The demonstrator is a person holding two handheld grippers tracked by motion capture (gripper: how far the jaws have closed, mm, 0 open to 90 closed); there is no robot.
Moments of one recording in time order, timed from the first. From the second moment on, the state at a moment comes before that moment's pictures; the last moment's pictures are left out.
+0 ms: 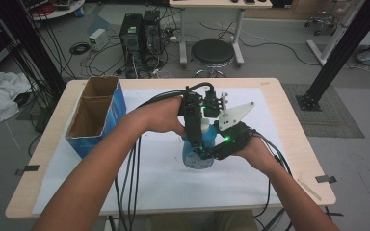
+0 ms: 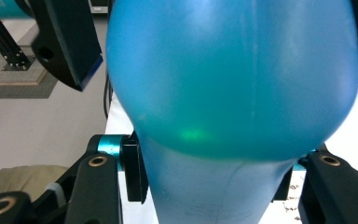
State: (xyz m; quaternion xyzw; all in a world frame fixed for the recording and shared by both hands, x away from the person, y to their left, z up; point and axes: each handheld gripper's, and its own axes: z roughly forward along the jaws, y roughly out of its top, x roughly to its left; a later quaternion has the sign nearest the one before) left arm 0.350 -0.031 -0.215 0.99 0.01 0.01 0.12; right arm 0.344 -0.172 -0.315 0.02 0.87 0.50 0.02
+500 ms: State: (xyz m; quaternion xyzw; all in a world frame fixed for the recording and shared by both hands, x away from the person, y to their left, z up) left arm 0.352 -0.032 -0.217 0.99 0.00 0.01 0.12; right arm 0.345 -0.172 -0.316 0.02 0.86 0.50 0.02
